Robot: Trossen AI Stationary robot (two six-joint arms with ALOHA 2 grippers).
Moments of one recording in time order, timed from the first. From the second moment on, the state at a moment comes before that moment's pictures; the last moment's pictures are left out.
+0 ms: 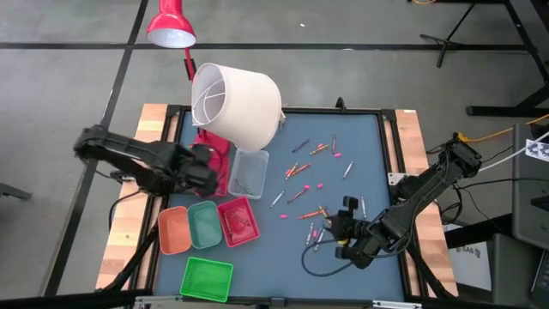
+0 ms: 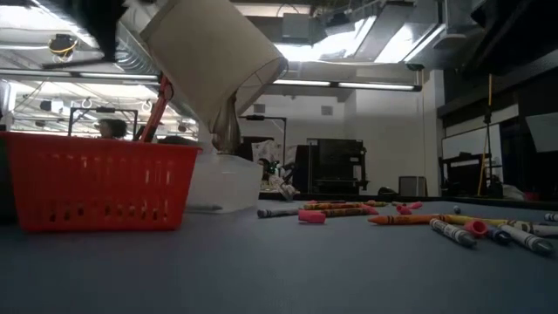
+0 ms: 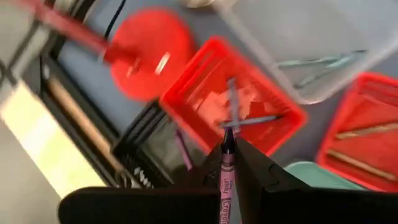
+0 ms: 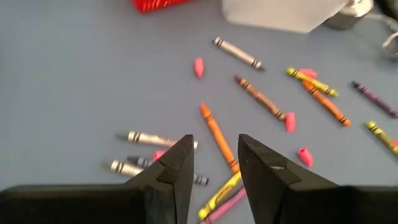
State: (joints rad) left arm -0.24 1.28 1.28 -1.55 -0.41 -1.04; right arm 0.76 1.47 1.03 -0.72 0.66 0.71
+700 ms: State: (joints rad) left arm -0.17 1.07 0.64 -1.25 -0.49 -1.25; right arm 0.48 1.47 1.03 -0.63 0.64 0.60
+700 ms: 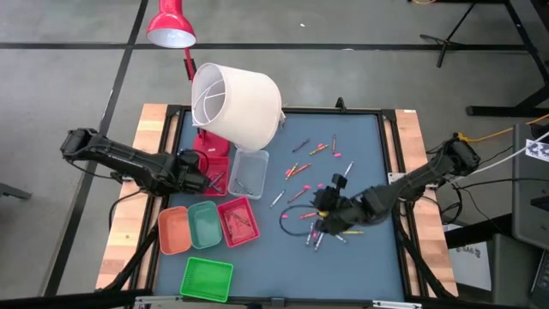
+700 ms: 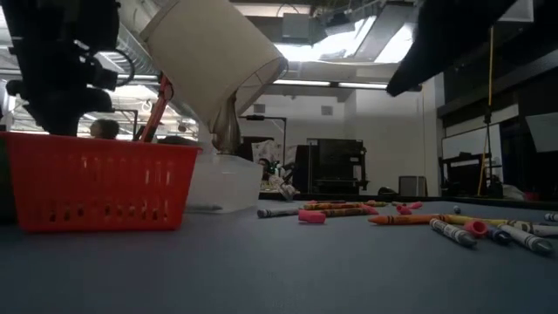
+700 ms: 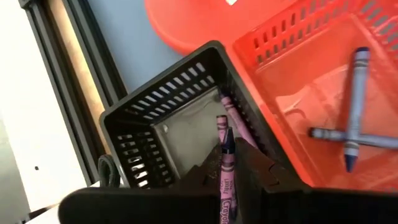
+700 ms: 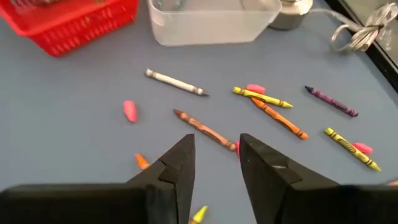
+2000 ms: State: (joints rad) left arm -0.15 1.07 0.59 -0.96 -0.54 -1.25; right arm 0.19 1.47 1.03 -0.38 0.18 0.07
